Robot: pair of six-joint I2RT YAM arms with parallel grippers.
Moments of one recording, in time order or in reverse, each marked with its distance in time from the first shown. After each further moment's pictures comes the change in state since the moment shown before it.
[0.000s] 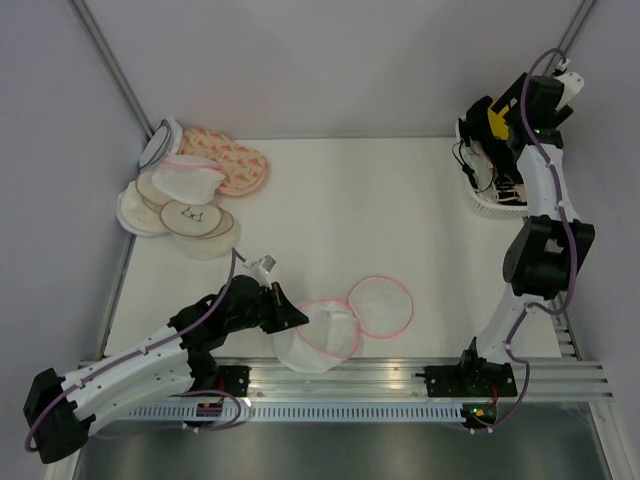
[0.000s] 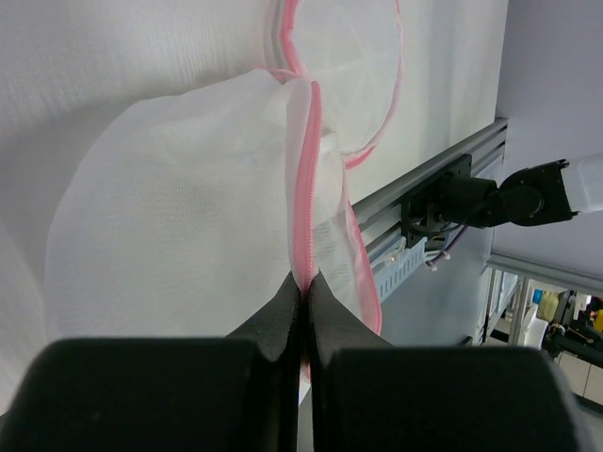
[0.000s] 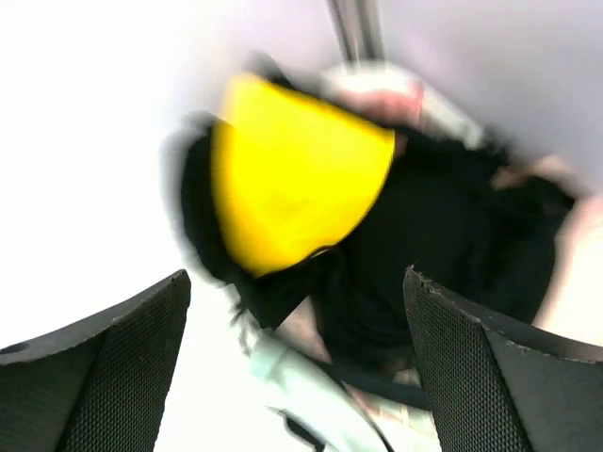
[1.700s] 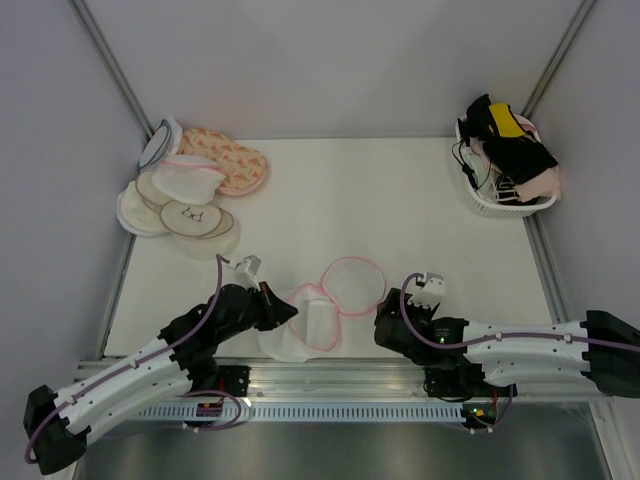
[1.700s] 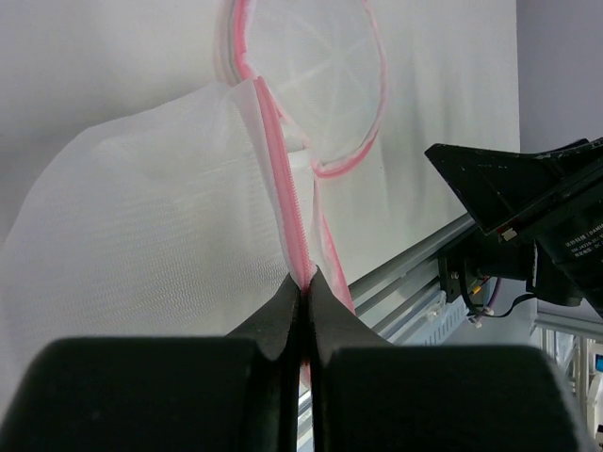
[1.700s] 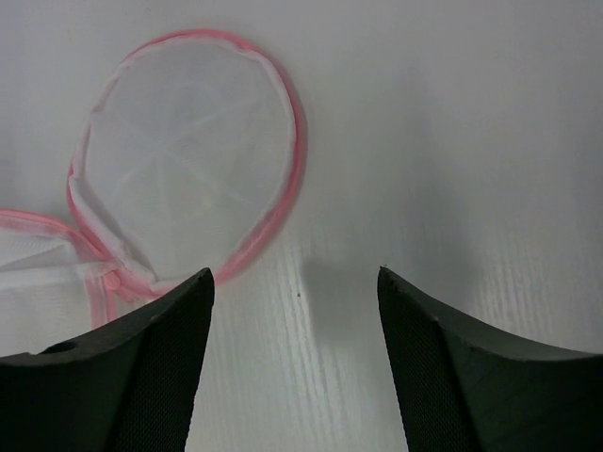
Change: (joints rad) left arm 0.002 -0.167 -0.076 0.001 -0.185 0.092; right arm 1.531 -1.017 -1.439 -0.294 0.628 0.965
